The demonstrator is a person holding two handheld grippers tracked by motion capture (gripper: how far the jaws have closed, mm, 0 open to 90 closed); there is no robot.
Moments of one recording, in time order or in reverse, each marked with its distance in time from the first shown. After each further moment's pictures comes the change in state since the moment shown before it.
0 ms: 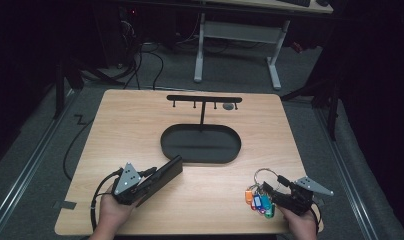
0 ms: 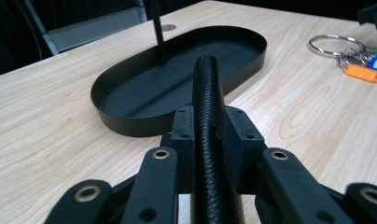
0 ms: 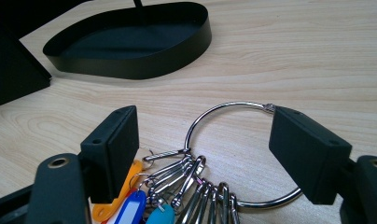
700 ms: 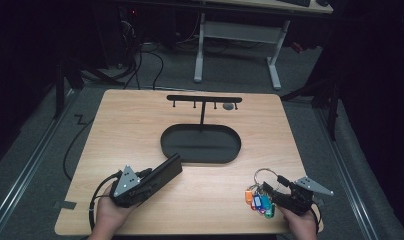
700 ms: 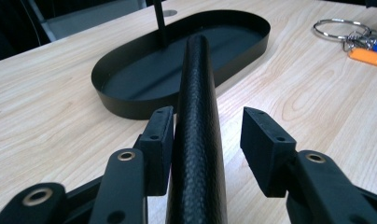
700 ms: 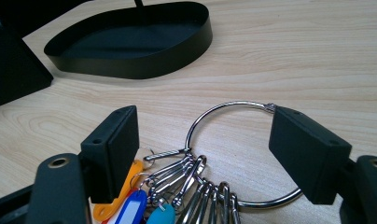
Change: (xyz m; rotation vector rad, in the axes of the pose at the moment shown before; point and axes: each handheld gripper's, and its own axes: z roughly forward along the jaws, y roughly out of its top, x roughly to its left) left arm -0.002 -0.008 -0.004 0.054 -0.002 0.018; right arm 0.000 0.000 0.000 0.001 0.004 0.002
